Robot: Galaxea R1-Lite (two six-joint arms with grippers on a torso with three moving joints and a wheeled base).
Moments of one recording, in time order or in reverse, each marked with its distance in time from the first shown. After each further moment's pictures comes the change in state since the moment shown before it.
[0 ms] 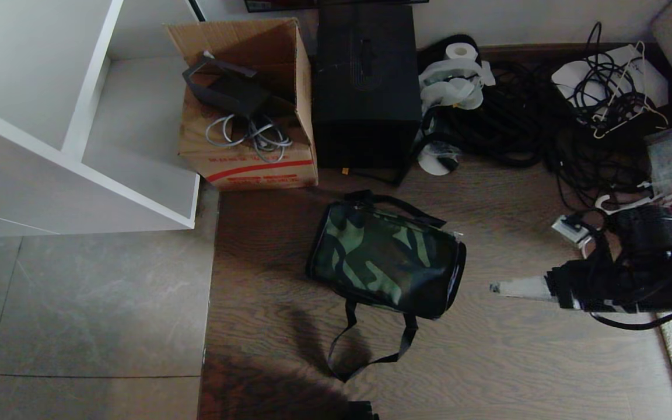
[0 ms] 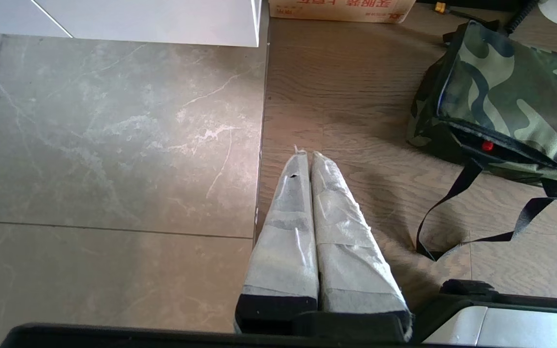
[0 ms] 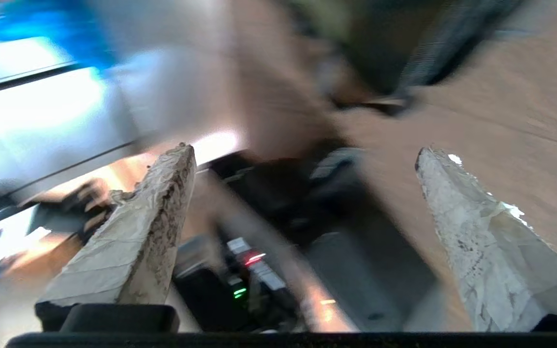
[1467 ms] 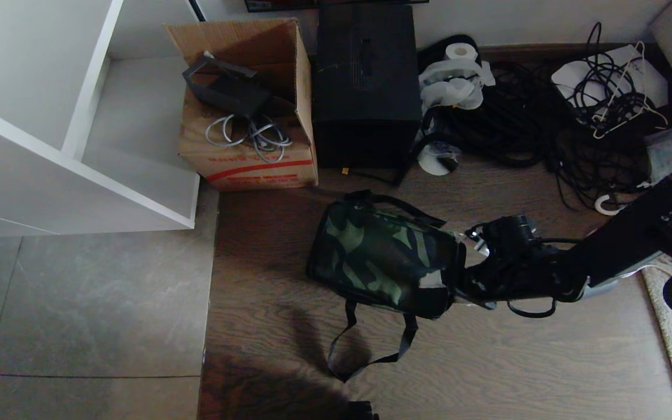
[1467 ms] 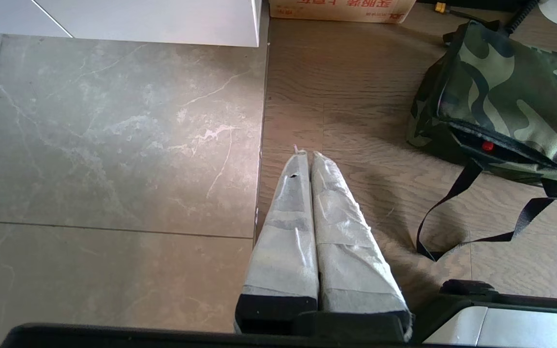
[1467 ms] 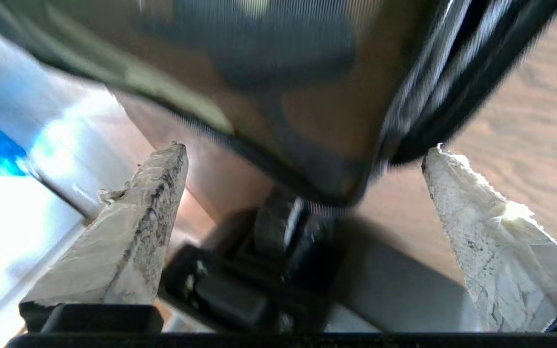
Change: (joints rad) left arm 0.000 0.000 0.000 0.000 0.000 0.000; right arm 0.281 0.377 -0.274 -0.117 -0.484 0.435
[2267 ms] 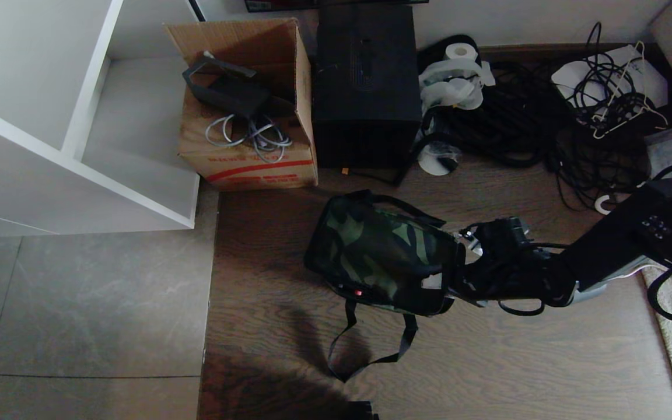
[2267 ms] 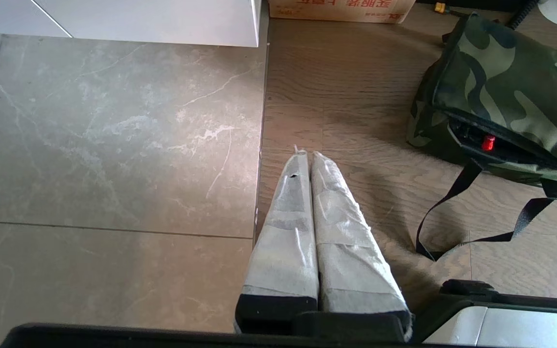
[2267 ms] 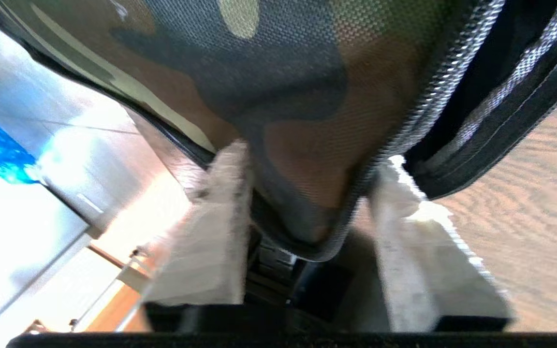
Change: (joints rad) left arm -0.001 0.000 0.000 0.000 0.000 0.000; right arm 0.016 0.033 0.000 -0.085 0.000 0.007
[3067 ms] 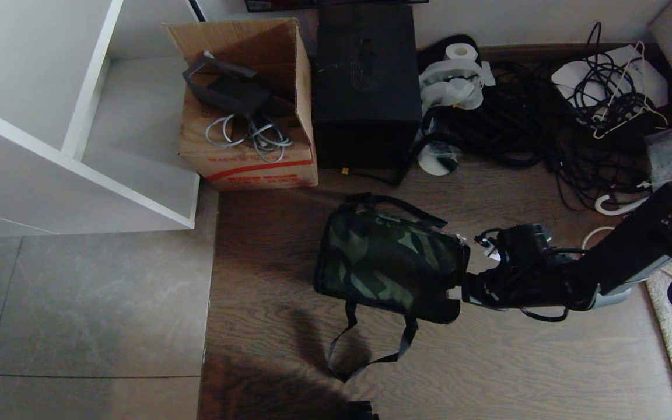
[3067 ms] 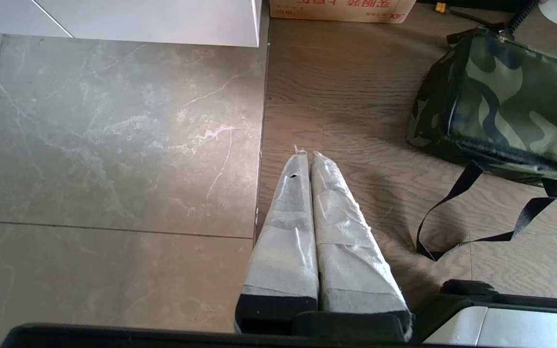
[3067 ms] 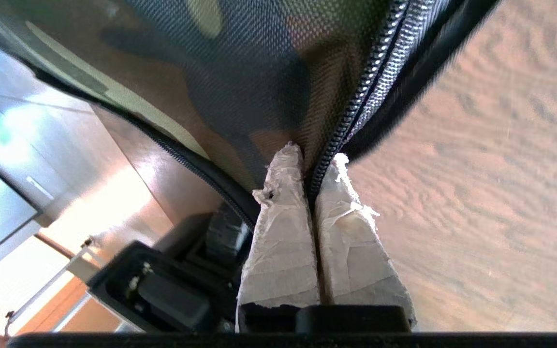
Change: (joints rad) left arm 0.001 0.000 0.000 0.000 0.000 0.000; right arm -0.083 -0.016 0.082 0.027 0.012 -0.187
